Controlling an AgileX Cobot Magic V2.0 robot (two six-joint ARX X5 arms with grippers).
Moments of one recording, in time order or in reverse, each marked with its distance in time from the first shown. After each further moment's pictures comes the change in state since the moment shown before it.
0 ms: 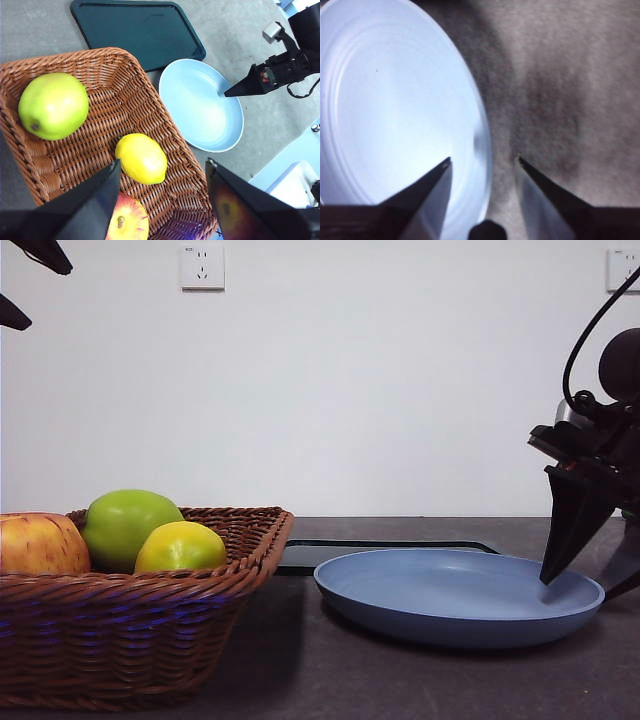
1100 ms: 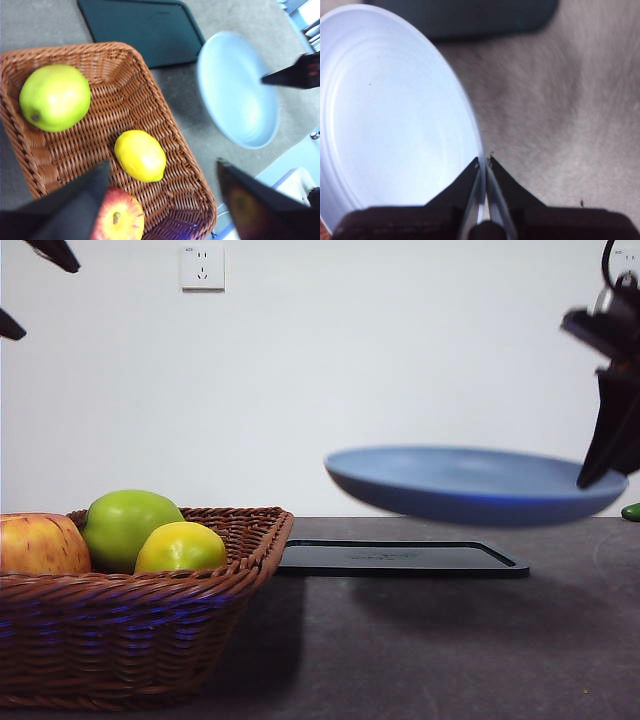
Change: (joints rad) left arm -0.035 0.003 0.000 0.000 -0.044 -0.076; right arm -0.022 -0.323 0.000 -0.121 0.004 0.048
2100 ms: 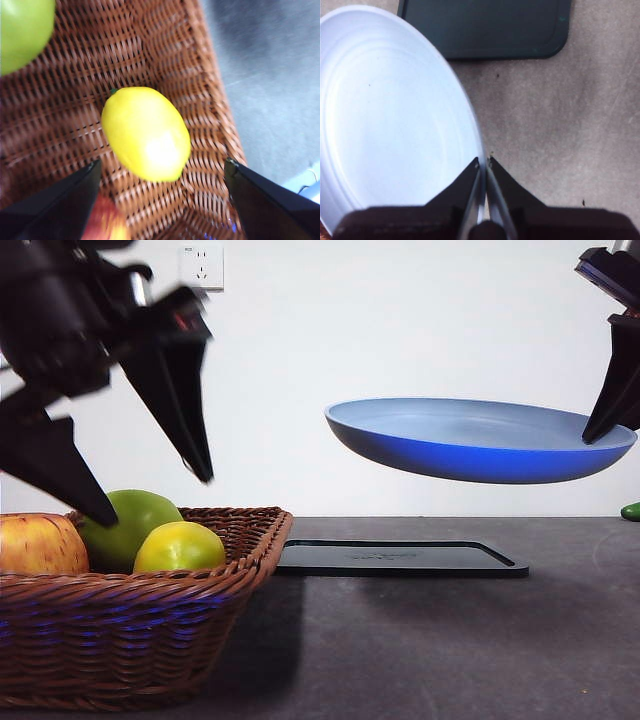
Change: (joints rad) left arm -0.373 0.443 0.000 0.146 -0.314 -0.267; right arm 0.000 -0.108 0.000 -0.021 0.000 0.000
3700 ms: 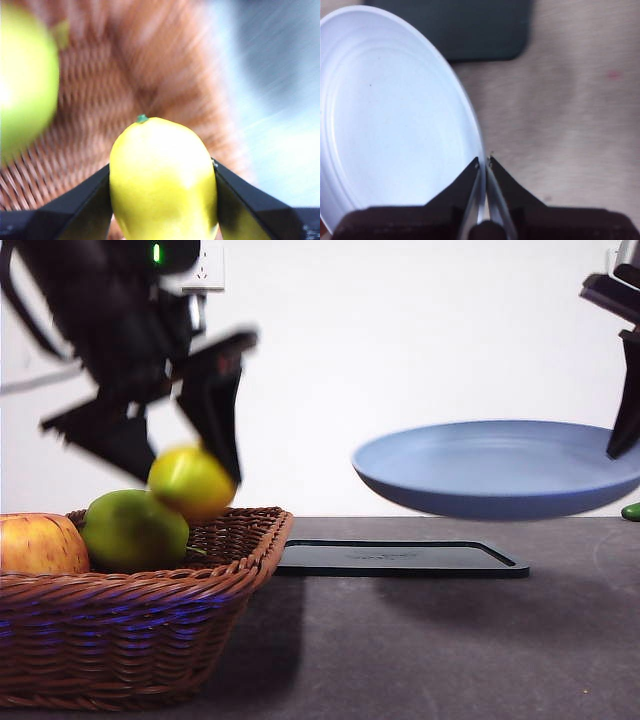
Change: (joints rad) left arm -0.006 0.146 0.185 0.013 -0.069 0.069; right arm 0.000 0.003 0.000 -0.008 0.151 -0.003
